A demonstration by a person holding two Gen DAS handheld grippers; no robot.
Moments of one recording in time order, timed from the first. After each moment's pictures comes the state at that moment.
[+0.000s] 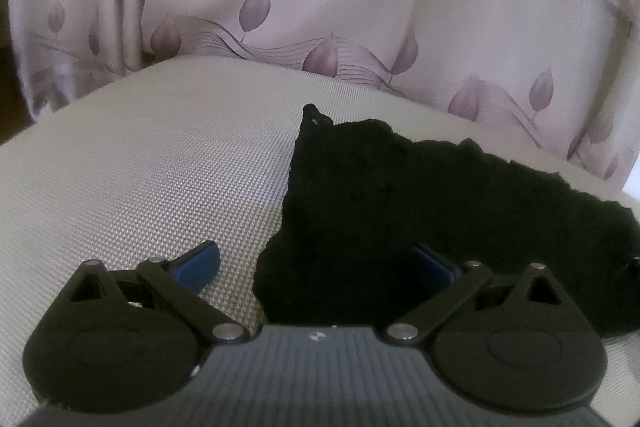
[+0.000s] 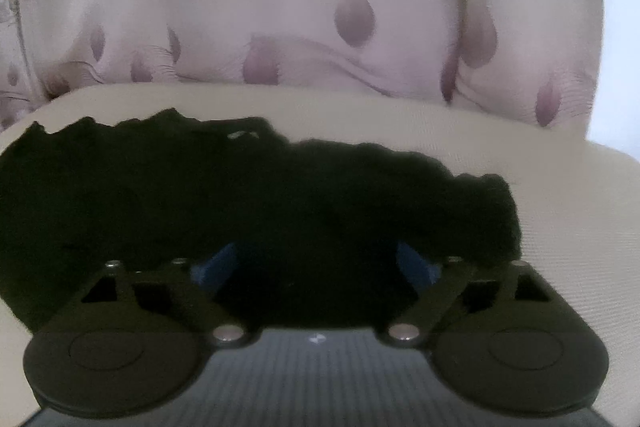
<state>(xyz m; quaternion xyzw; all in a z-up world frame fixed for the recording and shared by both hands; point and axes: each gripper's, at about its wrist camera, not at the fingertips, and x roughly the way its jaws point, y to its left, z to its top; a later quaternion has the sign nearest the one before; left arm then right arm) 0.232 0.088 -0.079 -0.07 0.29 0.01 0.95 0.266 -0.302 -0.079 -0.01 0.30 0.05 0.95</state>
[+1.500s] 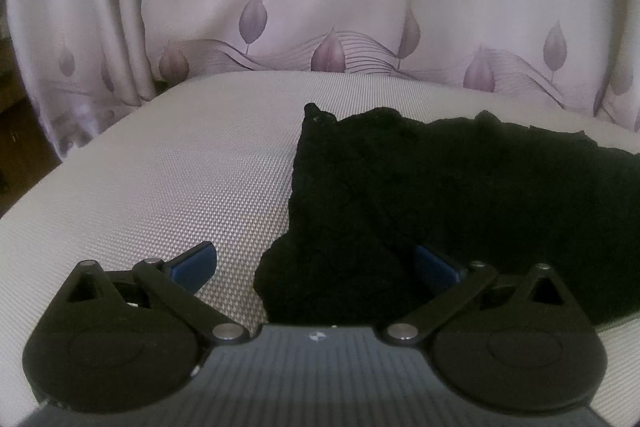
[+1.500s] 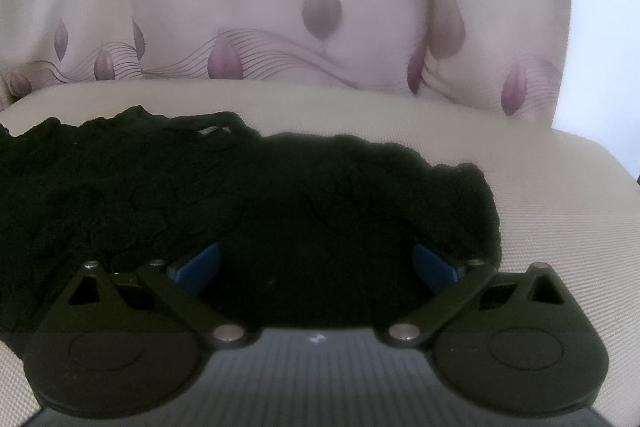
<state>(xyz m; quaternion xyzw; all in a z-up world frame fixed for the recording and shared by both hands) 0.233 0.066 -0.080 0.02 0.29 0.05 0.95 0.275 -0.290 -0.080 -0.02 0.31 -0.01 0.95</state>
